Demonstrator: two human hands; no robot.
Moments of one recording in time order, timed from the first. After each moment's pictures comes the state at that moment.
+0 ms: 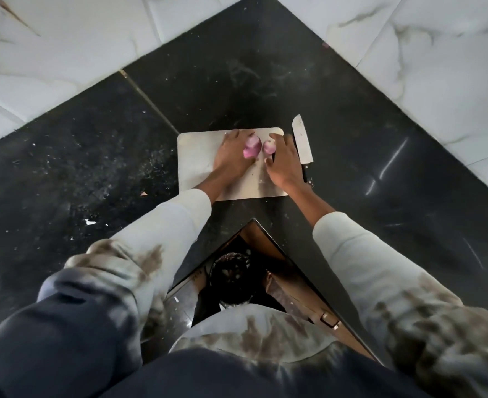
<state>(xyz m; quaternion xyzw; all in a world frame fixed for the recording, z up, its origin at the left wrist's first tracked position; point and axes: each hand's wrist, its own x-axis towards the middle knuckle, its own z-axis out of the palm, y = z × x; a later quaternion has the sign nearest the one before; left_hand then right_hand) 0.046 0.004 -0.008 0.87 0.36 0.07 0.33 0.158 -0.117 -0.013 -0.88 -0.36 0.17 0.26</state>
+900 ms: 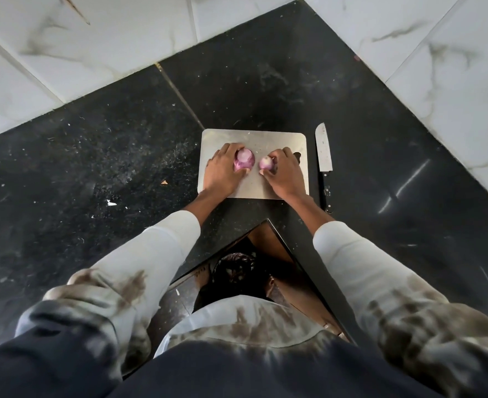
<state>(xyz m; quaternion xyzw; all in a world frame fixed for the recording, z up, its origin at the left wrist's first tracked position) -0.040 0.001 -0.013 0.85 0.41 0.12 0.31 0.122 -0.108 -0.026 -0.85 -0.43 0.17 0.26</state>
